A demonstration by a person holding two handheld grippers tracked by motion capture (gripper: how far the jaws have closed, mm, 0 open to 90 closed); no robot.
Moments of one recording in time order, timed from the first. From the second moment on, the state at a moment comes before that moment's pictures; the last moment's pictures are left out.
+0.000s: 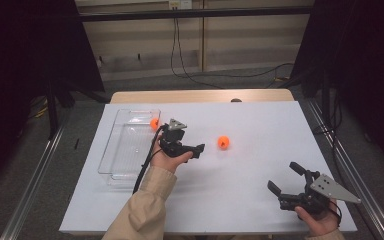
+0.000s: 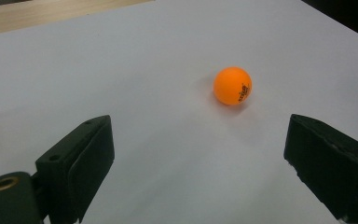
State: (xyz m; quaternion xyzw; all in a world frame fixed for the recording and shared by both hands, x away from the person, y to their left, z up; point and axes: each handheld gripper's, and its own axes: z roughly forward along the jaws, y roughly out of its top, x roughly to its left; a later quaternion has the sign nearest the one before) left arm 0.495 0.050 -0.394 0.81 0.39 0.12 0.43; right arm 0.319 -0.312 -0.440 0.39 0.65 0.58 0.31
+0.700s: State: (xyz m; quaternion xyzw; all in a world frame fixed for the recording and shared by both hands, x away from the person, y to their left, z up) left arm 0.496 0.034 -0.405 0.81 0.38 0.12 0.42; right arm 0.319 -0.312 -0.440 0.39 0.65 0.58 0.31
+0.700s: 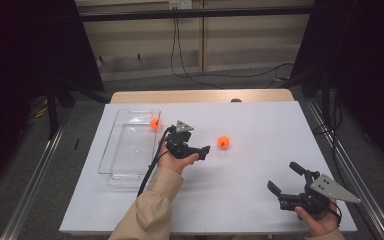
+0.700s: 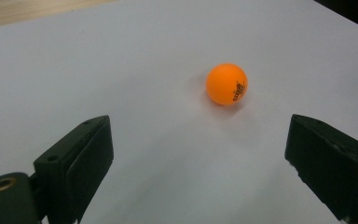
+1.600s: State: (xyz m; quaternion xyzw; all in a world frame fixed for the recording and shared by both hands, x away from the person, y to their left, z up) left arm 0.499 0.020 -0.416 0.81 0.38 0.12 0.43; right arm 0.319 -0.312 -0.440 0.39 0.65 0.58 0.31
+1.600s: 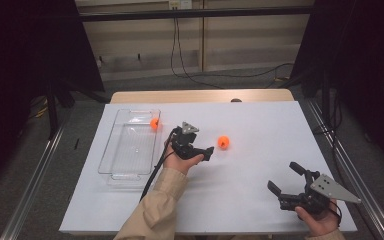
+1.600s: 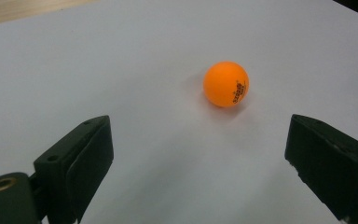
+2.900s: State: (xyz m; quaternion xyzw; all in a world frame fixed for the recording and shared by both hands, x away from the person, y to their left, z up) left arm 0.506 0.006 -0.426 0.82 0.38 0.13 0.42; right arm 0.319 -0.312 -0.440 0.39 0.65 0.58 0.31
